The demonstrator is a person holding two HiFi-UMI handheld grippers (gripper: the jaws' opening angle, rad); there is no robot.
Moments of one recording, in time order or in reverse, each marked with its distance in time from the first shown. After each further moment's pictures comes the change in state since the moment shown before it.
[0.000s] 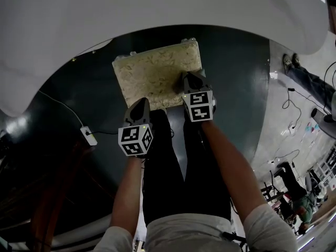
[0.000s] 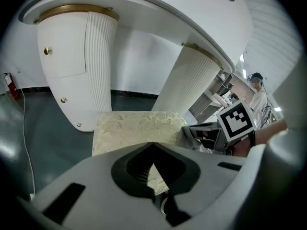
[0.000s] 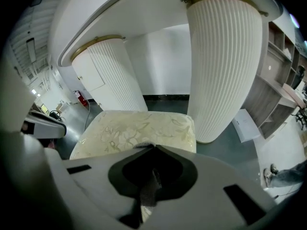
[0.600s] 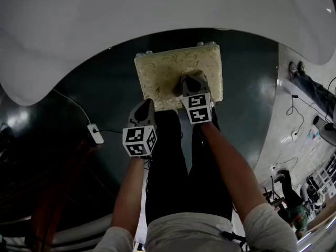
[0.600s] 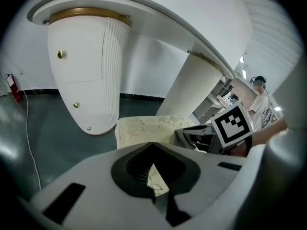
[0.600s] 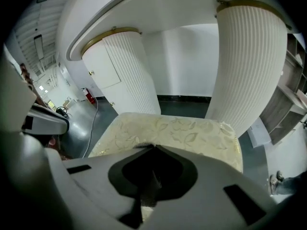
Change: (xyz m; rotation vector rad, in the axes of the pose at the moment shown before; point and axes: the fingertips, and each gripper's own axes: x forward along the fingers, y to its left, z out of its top) left arm -0.038 0.058 0.006 0.004 -0.019 0.005; right arm 0.023 0.091 0.018 -0.057 0.003 0.059
